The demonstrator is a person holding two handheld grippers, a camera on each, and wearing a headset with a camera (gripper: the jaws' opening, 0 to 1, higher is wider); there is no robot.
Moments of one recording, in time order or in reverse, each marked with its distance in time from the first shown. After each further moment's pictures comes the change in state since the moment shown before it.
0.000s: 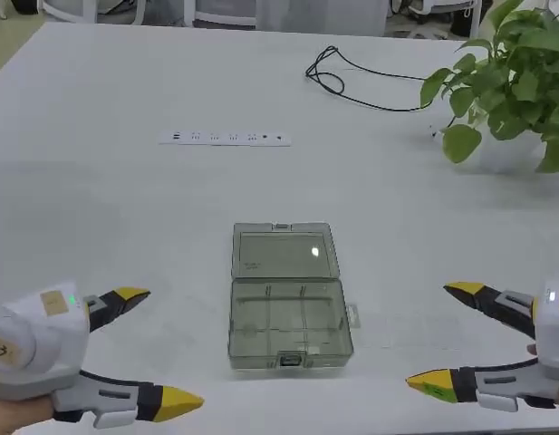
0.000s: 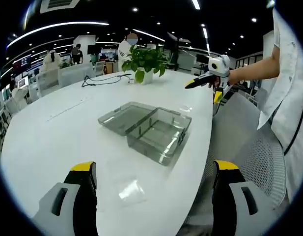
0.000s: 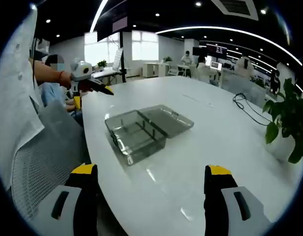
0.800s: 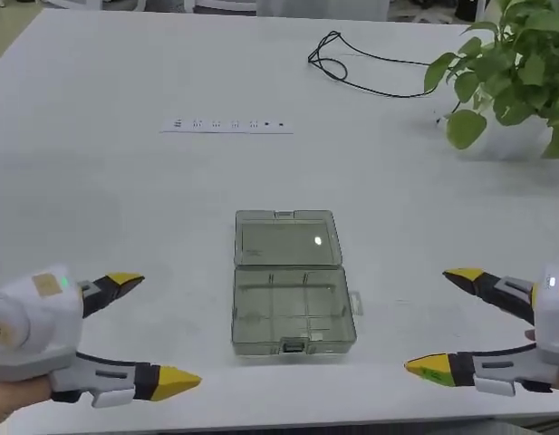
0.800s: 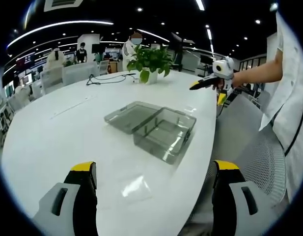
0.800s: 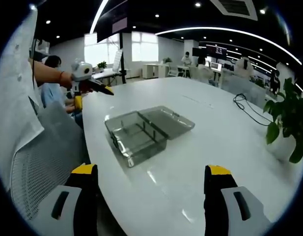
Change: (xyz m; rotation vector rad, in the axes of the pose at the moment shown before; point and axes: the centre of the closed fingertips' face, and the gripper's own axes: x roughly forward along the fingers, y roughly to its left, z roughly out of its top) left arm -0.007 0.011 -0.002 -0.026 0.000 0.032; right arm 0.004 0.003 0.002 0.004 -0.011 0.001
